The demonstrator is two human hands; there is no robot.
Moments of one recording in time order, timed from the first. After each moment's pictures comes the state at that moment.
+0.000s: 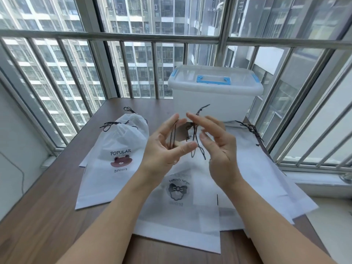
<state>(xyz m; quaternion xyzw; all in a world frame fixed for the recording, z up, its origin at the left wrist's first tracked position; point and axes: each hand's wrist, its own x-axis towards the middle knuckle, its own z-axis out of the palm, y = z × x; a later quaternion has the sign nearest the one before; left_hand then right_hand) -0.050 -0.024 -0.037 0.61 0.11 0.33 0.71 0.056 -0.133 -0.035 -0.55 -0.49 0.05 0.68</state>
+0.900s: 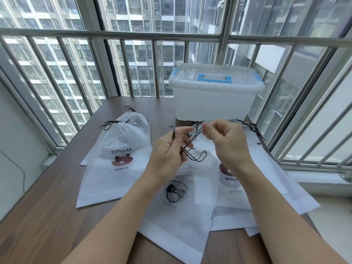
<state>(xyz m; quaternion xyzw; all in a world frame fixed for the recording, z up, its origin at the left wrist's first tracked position) -0.041 -0.029 -0.048 0.69 0.17 0.33 0.63 0.089 -0.130 -0.029 -0.69 -0.37 0.08 0.62</state>
